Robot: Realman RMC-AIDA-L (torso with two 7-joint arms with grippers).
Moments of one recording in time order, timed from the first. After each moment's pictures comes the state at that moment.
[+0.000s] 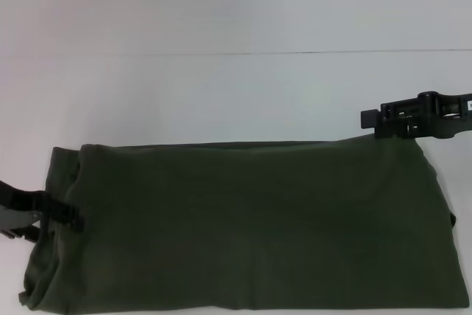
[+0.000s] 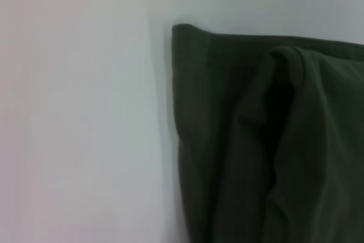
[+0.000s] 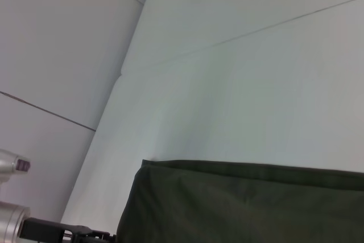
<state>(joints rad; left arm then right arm) -0.73 -1.94 0.59 0.72 2.85 1.56 -2.63 0.73 1.91 -0.59 -0.66 -2.25 -1.63 2.41</state>
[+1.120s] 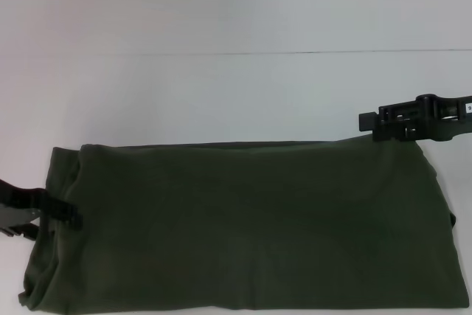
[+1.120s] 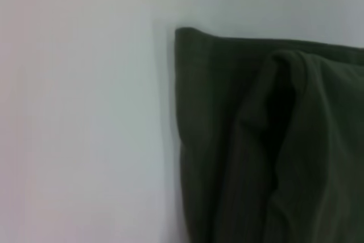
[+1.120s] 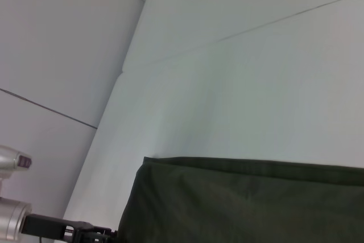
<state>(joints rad) -0.74 -1.93 0.58 0.70 2.85 1.55 -2.63 0.72 1.91 -0.59 -0.66 -2.25 -1.63 2.41</state>
